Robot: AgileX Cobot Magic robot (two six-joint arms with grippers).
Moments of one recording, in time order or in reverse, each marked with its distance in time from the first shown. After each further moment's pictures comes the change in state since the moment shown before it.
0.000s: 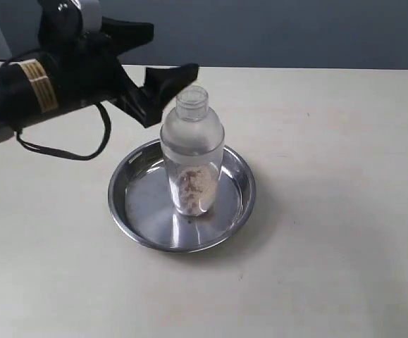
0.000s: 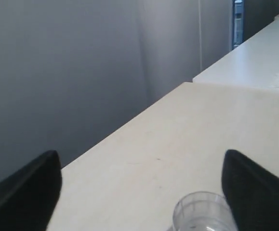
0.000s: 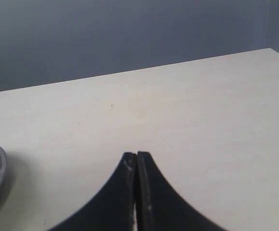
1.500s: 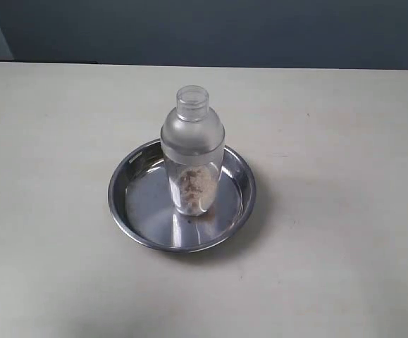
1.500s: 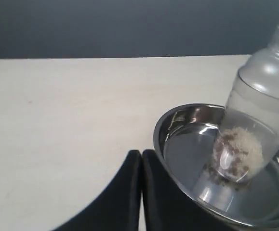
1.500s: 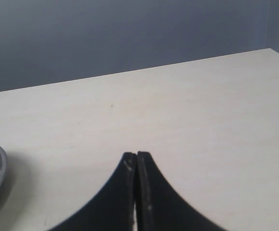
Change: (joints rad) left arm 0.000 -1.160 0.657 0.090 0.847 -0.592; right arm 0.000 0.000 0.000 0.000 0.000 0.000
